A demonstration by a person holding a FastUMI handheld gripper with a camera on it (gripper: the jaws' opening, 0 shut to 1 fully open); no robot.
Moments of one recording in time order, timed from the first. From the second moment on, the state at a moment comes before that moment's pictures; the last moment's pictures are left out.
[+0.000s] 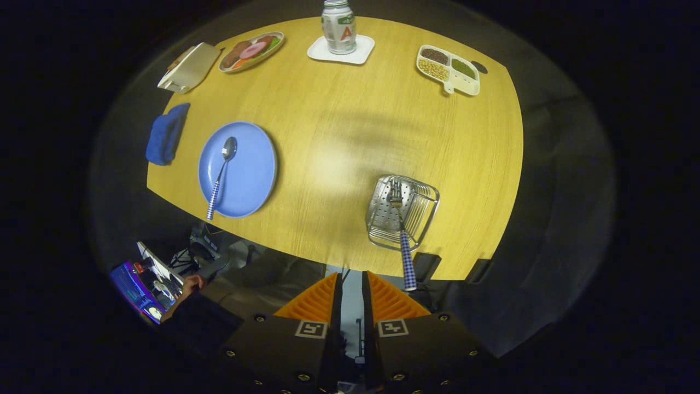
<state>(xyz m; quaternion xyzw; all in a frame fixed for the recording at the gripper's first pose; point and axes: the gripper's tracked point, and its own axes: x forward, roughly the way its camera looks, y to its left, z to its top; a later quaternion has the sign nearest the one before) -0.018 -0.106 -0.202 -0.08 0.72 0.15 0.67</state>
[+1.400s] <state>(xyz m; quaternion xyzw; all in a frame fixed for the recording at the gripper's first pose) -0.060 0.115 -0.247 -0.06 0.69 0.26 0.67</state>
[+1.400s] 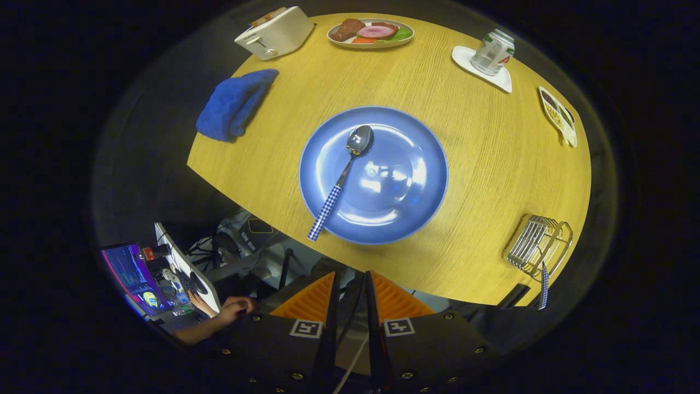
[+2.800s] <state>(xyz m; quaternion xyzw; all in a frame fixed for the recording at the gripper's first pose) -0.033 0.188 -0.336 0.01 0.72 0.20 0.66</state>
